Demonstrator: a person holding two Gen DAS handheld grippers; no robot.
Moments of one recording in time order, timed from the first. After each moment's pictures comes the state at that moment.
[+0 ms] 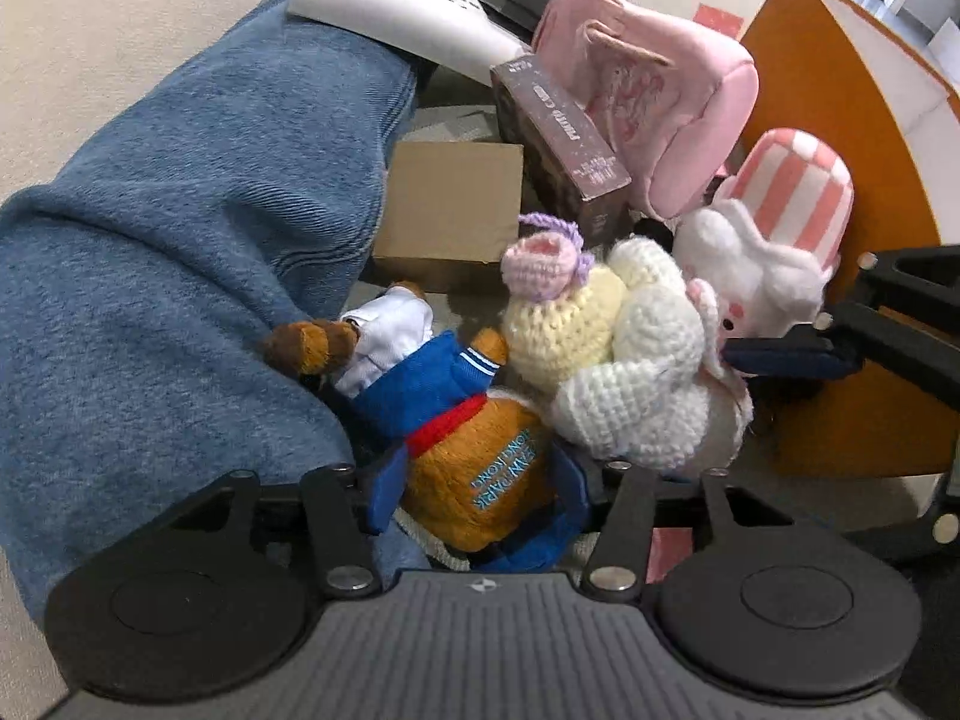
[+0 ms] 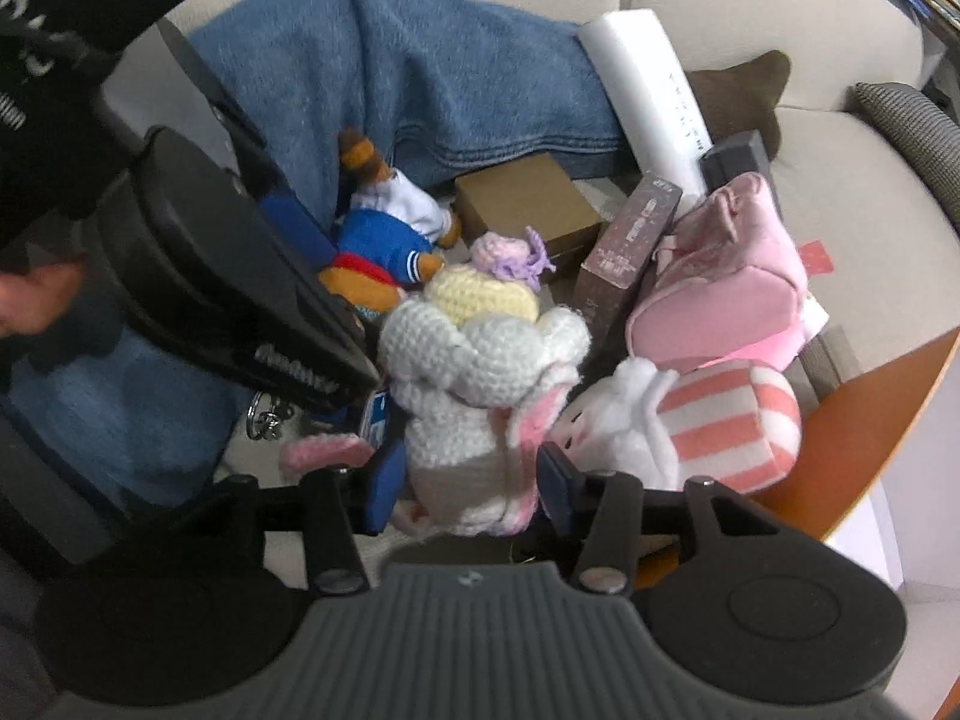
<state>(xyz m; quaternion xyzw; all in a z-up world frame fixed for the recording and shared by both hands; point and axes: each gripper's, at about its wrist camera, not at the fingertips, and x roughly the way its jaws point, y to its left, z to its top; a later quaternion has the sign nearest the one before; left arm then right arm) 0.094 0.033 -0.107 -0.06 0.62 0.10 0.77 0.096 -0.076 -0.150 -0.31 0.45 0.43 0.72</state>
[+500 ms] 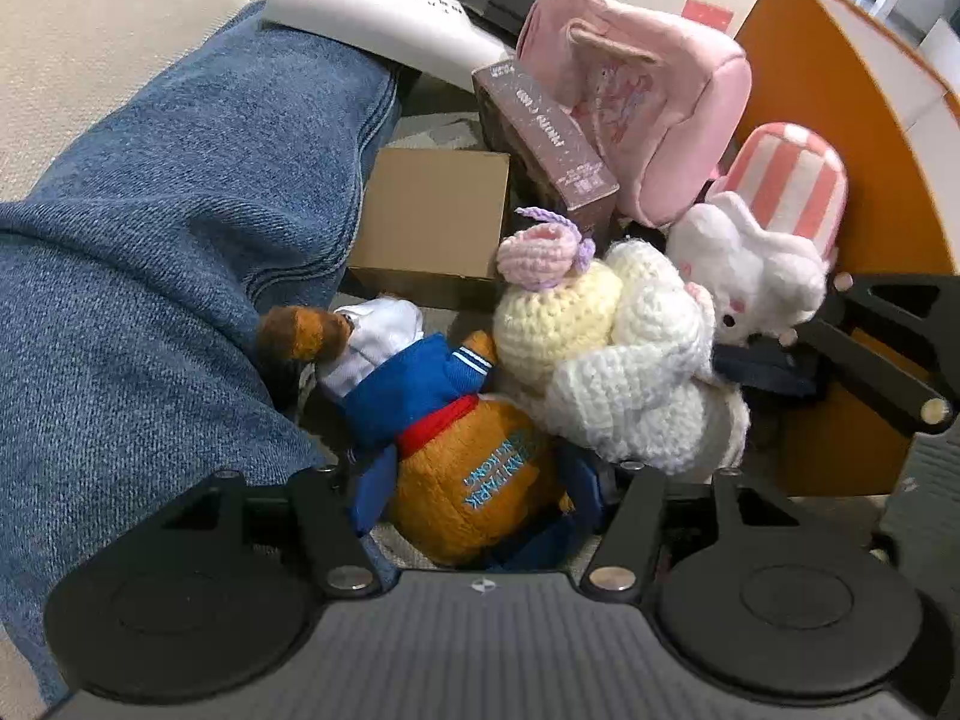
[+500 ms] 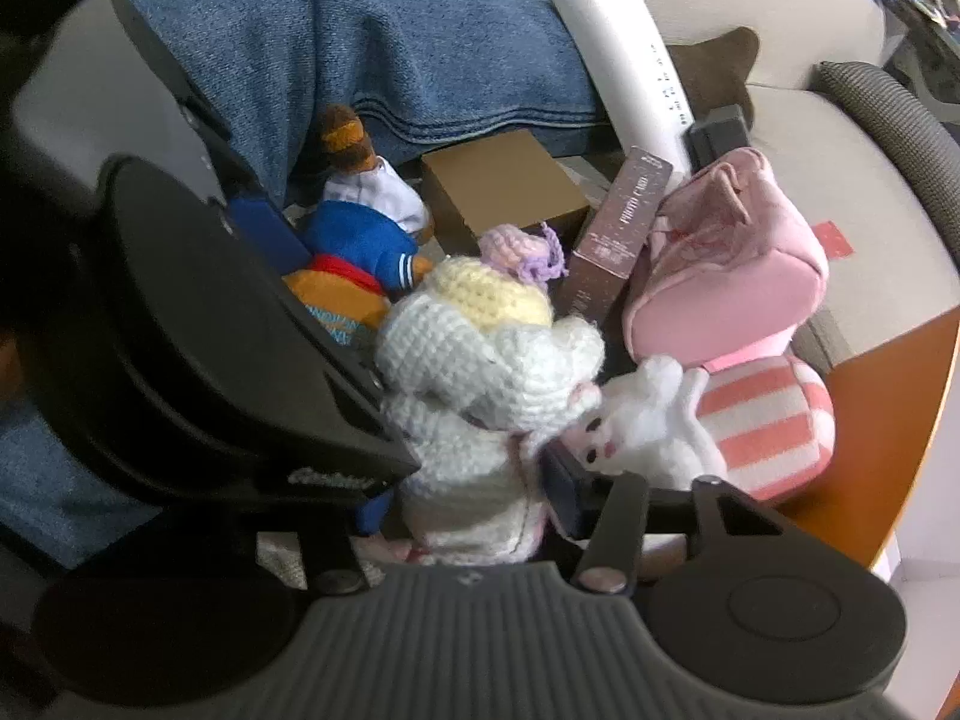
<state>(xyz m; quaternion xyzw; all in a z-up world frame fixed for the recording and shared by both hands) 0.097 0.034 -0.111 -0.07 0.61 0.09 0.79 0.092 -0.056 -0.171 -0.32 0.44 0.37 0.75</state>
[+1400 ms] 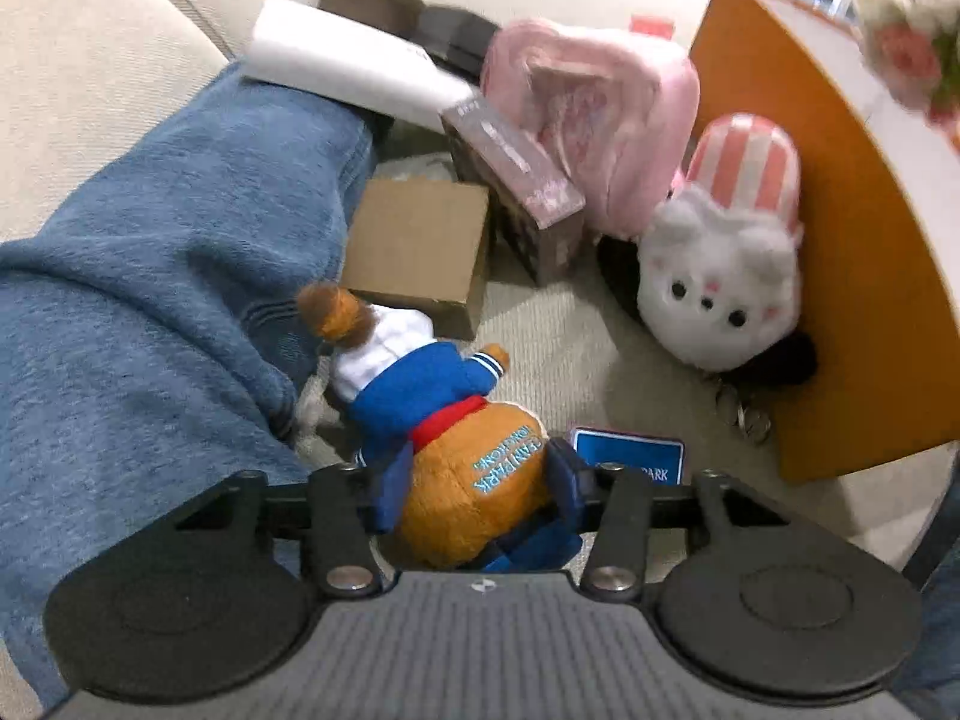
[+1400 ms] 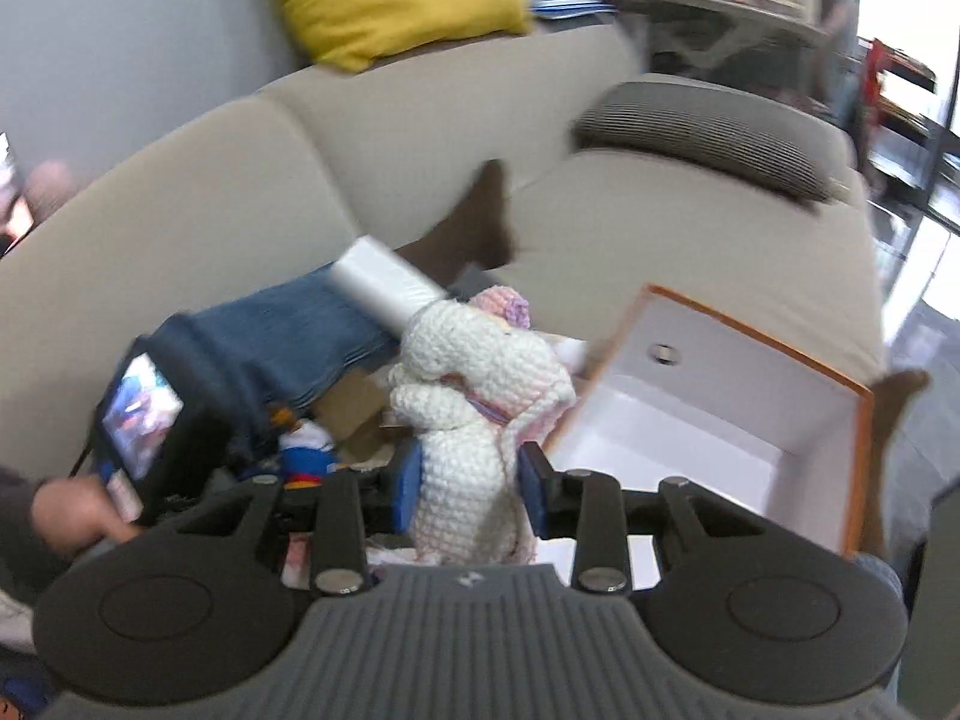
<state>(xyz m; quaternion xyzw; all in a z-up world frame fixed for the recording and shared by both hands) 0.081 0.031 -0.105 -0.02 0.56 0.05 0.82 0.073 -0.196 -0.015 -0.05 0.39 0.27 0.88</state>
